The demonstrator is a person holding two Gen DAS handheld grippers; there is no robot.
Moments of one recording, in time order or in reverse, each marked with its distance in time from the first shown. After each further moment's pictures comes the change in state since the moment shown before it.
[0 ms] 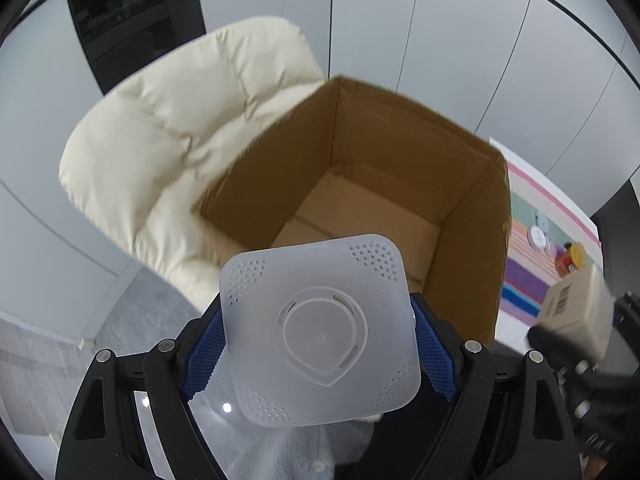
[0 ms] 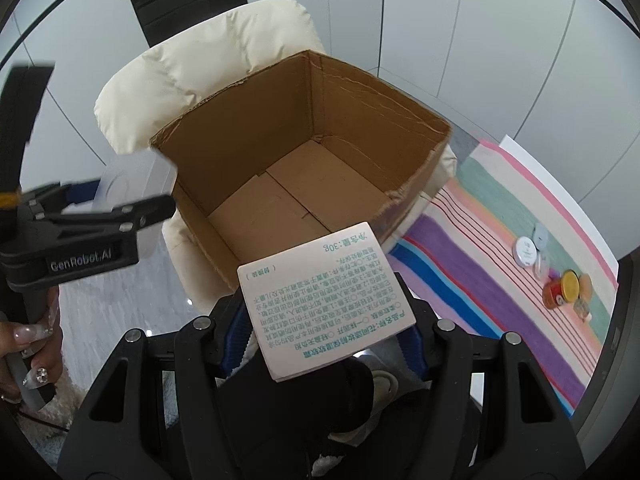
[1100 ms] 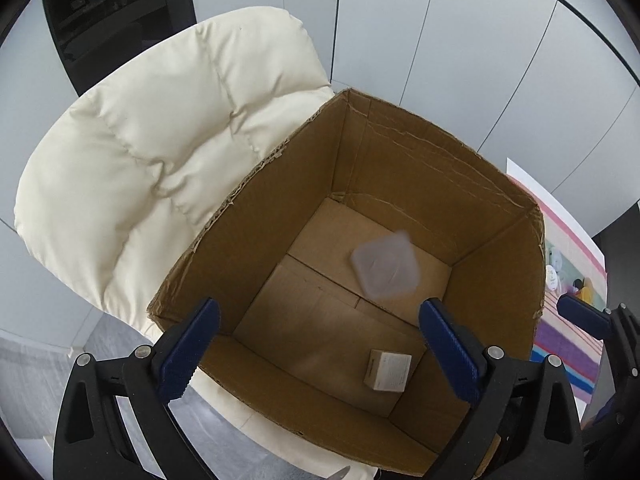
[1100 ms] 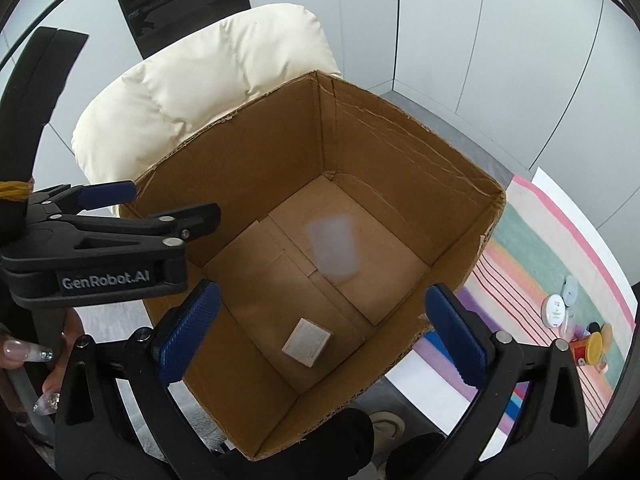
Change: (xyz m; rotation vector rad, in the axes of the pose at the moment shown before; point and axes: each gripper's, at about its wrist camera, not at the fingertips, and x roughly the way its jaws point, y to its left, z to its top) left arm 0.065 -0.023 0.072 -0.042 0.044 -0.023; right arm 0.068 -0.004 0.076 -0.005 -0.037 0.038
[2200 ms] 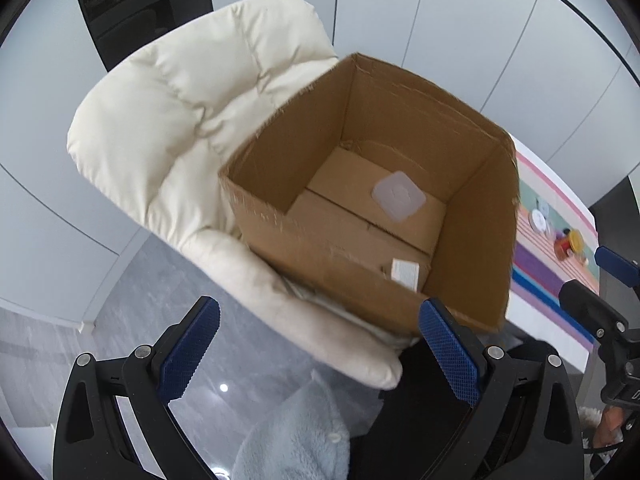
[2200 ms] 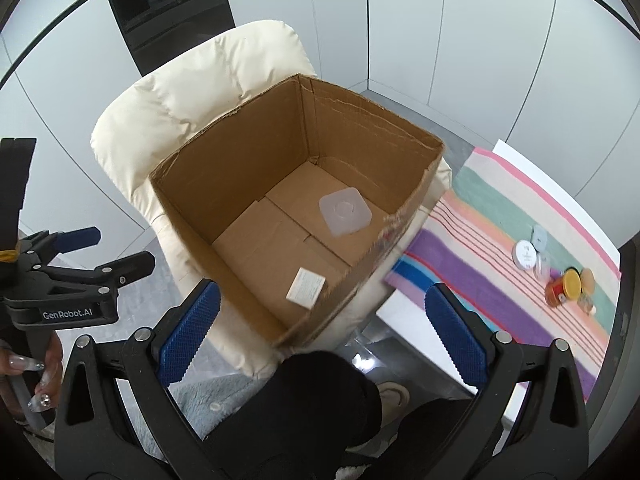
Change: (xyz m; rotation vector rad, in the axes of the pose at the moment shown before) left arm -0.068 0.028 -0.097 0.024 0.055 -0.004; right arm -0.086 0.004 -0.064 0.083 -0.023 -0.048
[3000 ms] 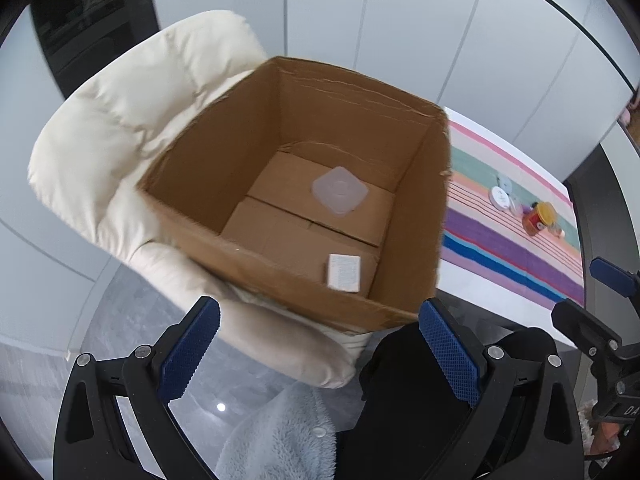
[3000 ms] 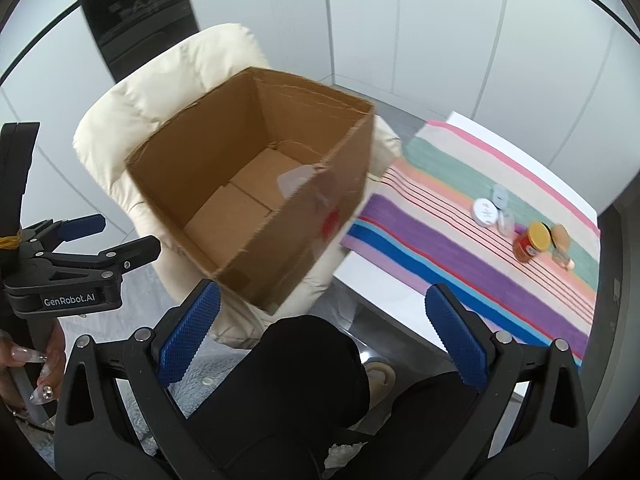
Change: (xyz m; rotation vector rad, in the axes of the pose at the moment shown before) left arm 0.001 -0.075 -0.010 0.123 -0.039 -0.077; right arm -0.031 -0.054 -0.051 0.100 -0.005 -0.070
